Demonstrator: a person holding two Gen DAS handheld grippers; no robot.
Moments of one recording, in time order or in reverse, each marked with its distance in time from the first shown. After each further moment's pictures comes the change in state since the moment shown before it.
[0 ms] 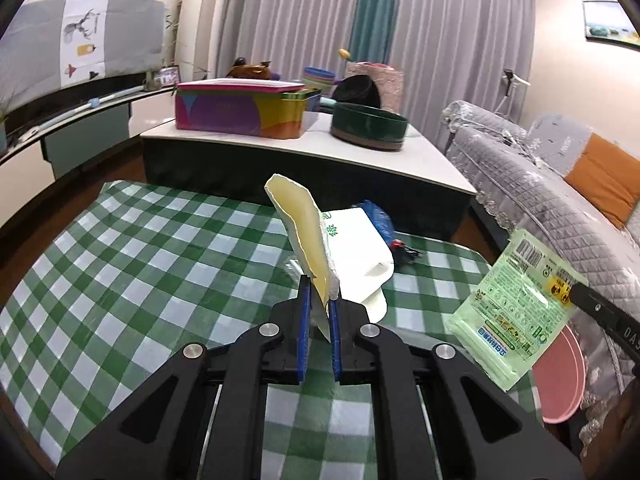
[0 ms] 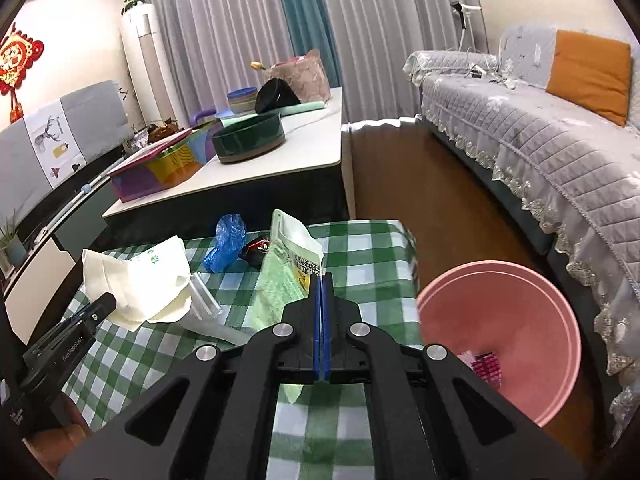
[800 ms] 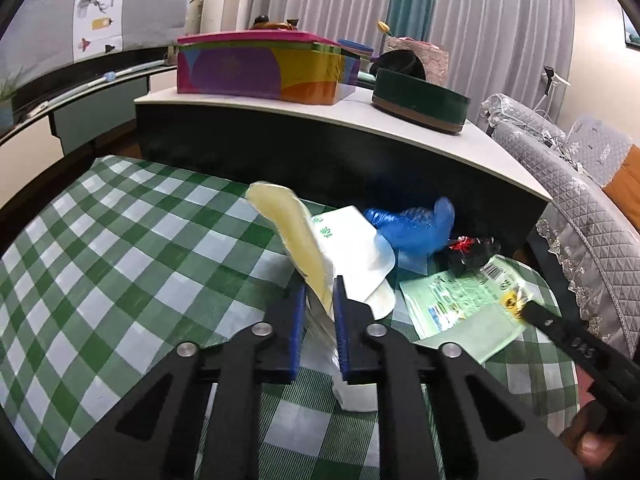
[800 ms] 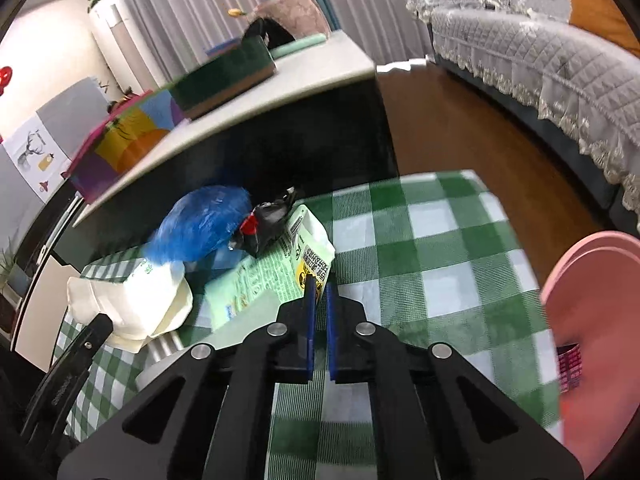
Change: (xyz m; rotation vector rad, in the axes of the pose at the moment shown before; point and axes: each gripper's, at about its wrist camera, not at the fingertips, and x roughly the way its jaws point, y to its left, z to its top) left arm 0.102 0.012 0.014 -0.078 0.057 0.108; right arm 0.159 0.020 0.005 0.115 0.159 0.070
